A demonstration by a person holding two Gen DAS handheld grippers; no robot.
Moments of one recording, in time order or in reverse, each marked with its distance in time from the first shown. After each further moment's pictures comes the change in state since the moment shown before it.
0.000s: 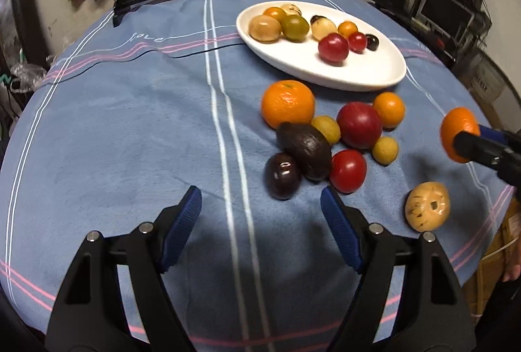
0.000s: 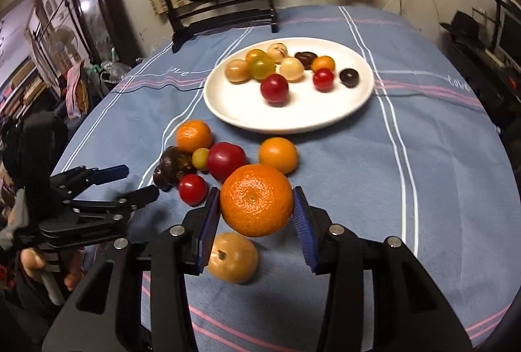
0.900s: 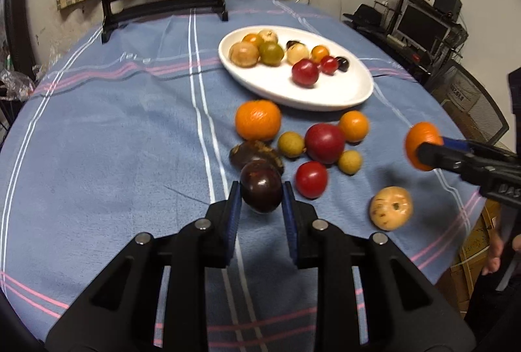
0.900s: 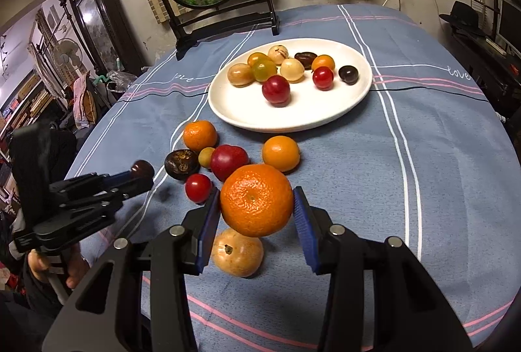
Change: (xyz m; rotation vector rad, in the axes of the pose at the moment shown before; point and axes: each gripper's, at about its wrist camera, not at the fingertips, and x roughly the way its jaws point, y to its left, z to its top) left arm -0.037 0.000 -0.004 0.005 -0.097 -0.109; right arm -0.008 0.002 -0.005 0.024 -0.015 0.034
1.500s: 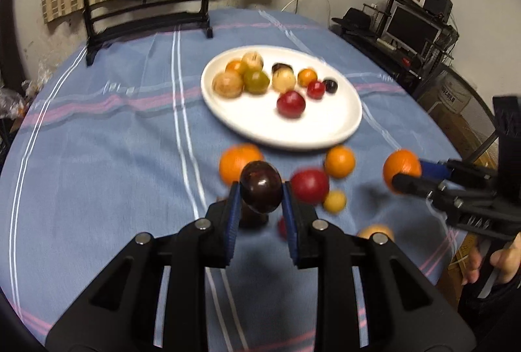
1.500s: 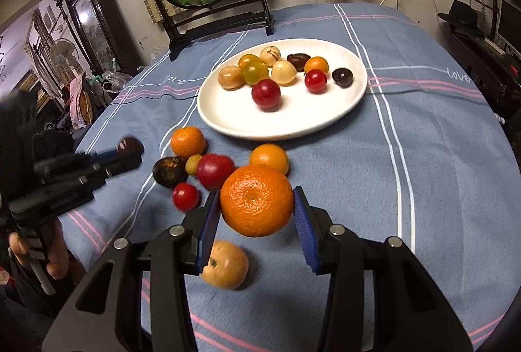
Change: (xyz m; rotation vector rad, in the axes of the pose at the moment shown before) left arm 0.007 -0.005 0.055 0.035 -0.008 -0.040; right arm 0.013 -0.014 0.023 -0.006 0.003 -0.019
